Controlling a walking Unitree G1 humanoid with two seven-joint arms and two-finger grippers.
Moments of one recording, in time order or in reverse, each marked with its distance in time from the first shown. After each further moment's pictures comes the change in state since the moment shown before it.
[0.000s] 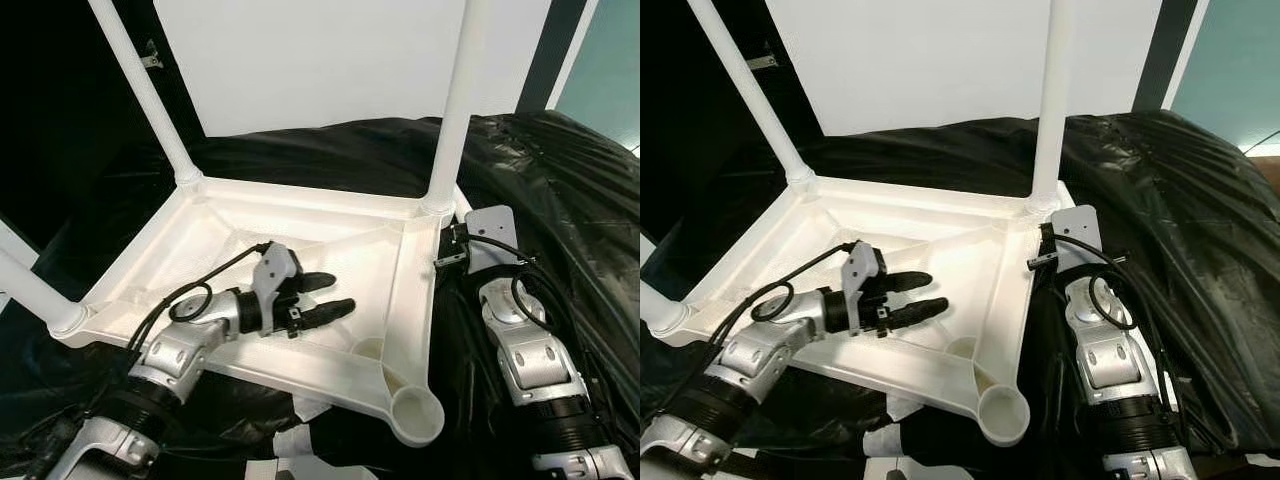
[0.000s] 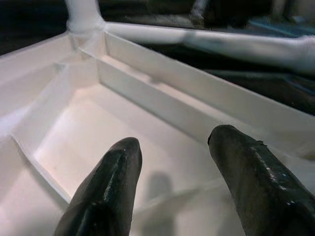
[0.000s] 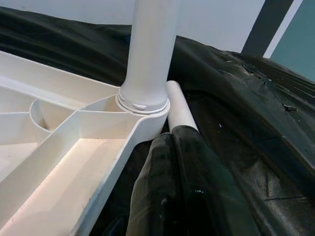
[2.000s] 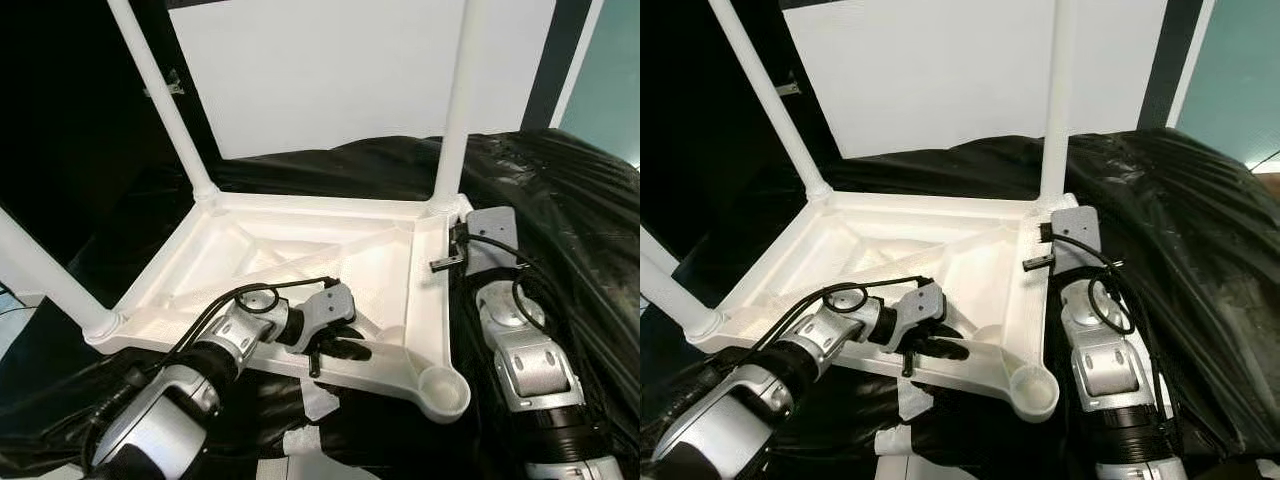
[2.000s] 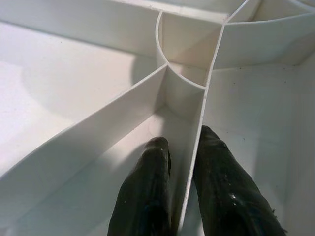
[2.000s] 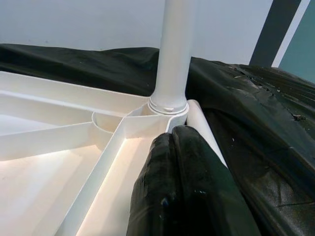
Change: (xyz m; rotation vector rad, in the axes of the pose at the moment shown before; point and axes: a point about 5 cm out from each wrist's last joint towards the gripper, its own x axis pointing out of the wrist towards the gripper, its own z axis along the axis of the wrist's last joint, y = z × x) left arm 0.067 0.013 -0.040 0.038 0.380 -0.244; right arm -0.006 0.004 0.010 0.065 -0.003 0.018
